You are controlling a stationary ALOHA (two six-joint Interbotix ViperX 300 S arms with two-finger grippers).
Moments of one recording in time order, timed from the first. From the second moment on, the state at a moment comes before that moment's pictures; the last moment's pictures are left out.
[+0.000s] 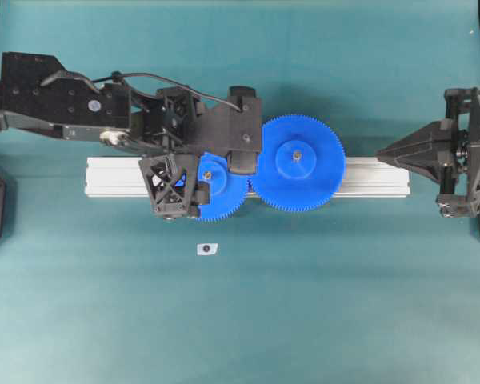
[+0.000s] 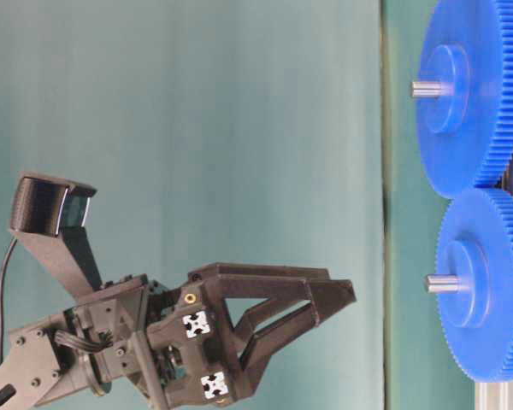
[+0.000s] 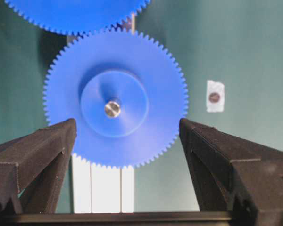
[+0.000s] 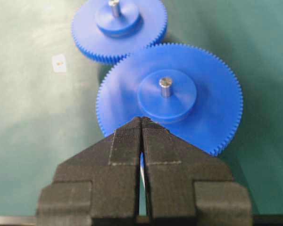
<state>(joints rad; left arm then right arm) 0.06 -0.01 0.26 0.02 0.87 0.04 -0.13 -0.83 1.19 0.04 0.09 0.13</state>
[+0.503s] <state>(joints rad) 0.05 -0.03 0.26 0.02 0.88 0.04 -0.13 -0.83 1.19 0.04 0.09 0.13</state>
